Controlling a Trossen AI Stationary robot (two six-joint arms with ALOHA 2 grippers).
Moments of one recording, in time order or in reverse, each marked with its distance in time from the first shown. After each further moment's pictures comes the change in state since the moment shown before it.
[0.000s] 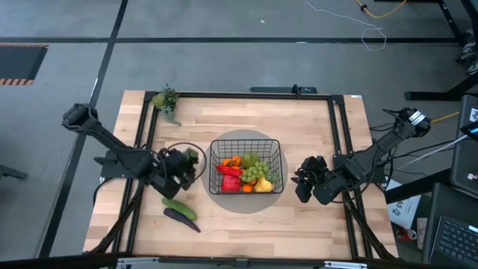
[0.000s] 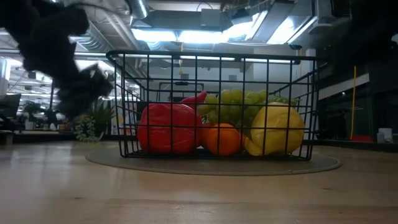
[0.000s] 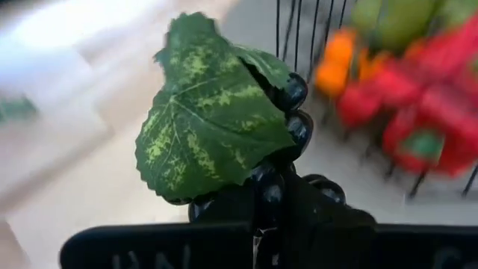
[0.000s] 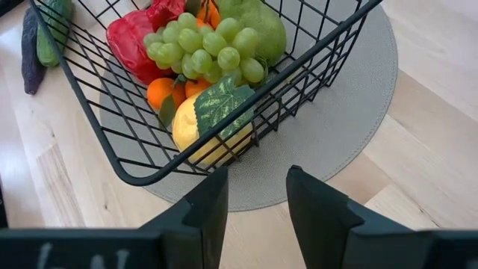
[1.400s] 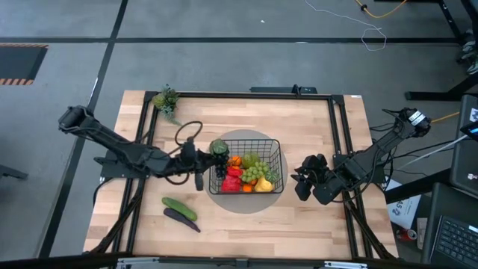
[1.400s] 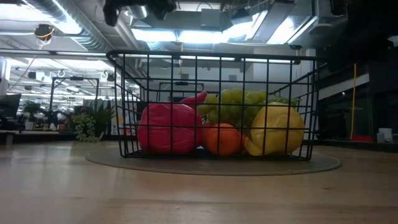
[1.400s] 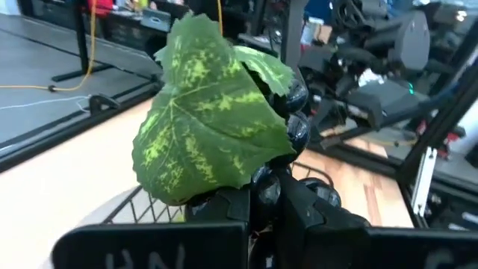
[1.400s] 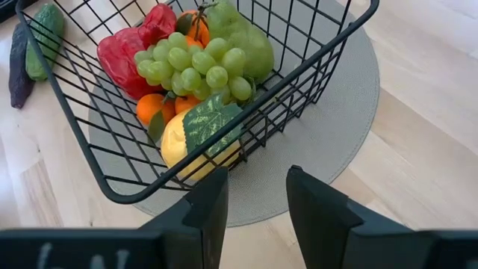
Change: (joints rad) left arm 0.166 -0.022 0.003 1.088 0.065 0.970; right arm 0.000 0.000 0.000 -0.015 0.061 -0.005
